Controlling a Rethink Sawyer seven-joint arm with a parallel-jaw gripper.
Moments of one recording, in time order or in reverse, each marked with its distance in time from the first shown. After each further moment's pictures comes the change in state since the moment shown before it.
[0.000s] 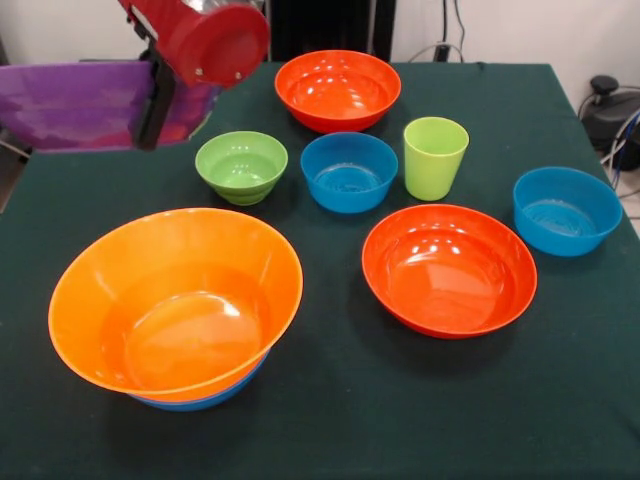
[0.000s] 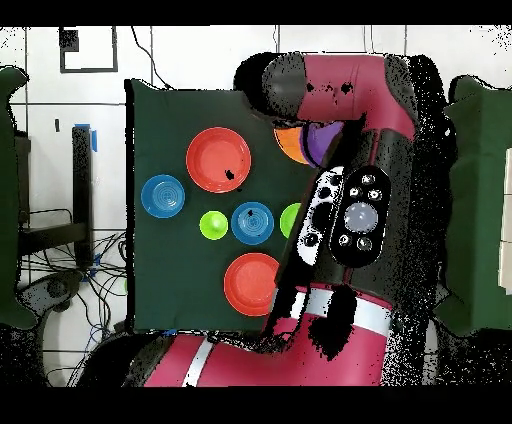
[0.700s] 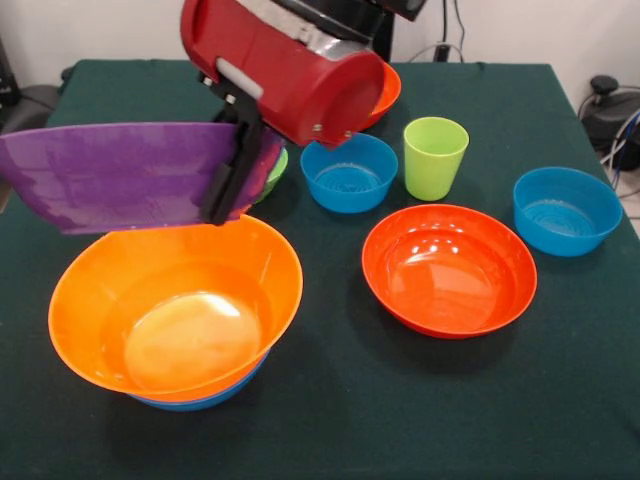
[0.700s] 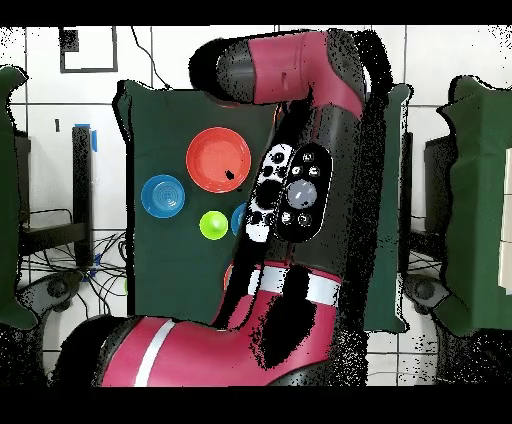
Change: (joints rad) arm 0.092 0.095 -0.062 -0.146 -0.003 -0.139 0.000
